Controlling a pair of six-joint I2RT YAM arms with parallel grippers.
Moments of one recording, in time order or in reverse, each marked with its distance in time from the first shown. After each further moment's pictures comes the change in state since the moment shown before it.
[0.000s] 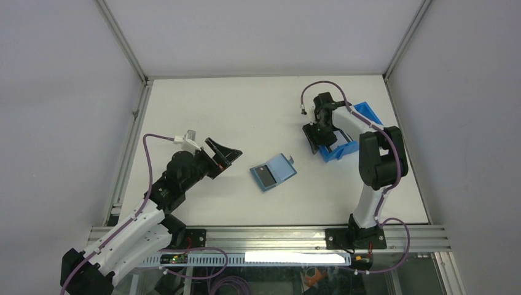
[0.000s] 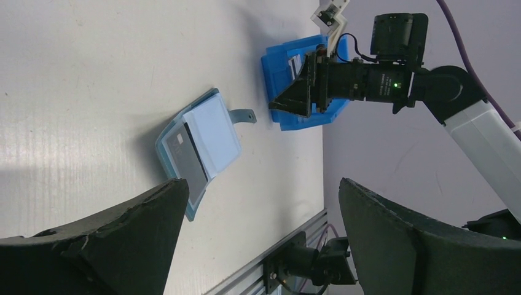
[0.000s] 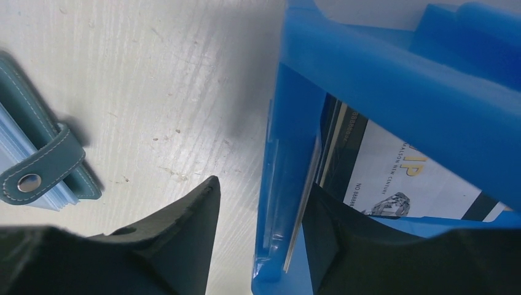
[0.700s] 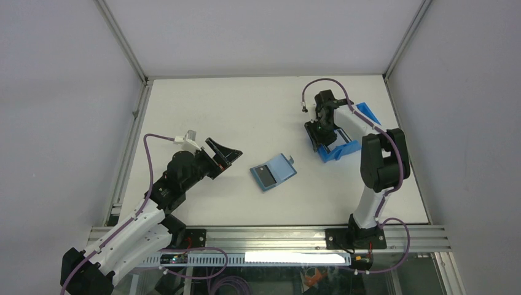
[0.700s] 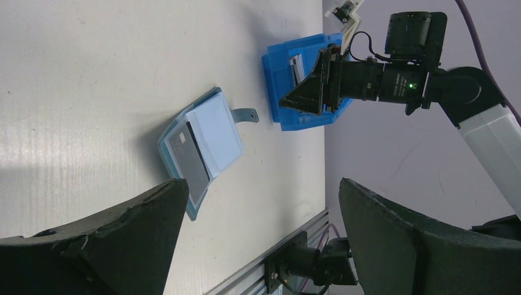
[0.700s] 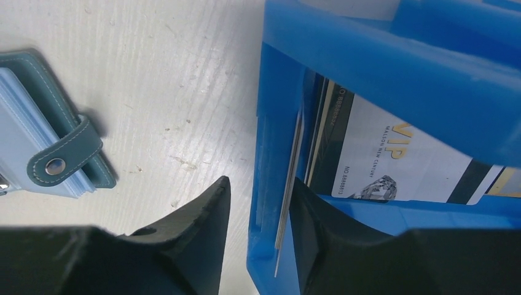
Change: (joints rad) left arm 0.000 0.006 -0.006 0.000 0.000 -0.001; right arm 0.000 -0.026 0.022 -0.033 -0.005 0.019
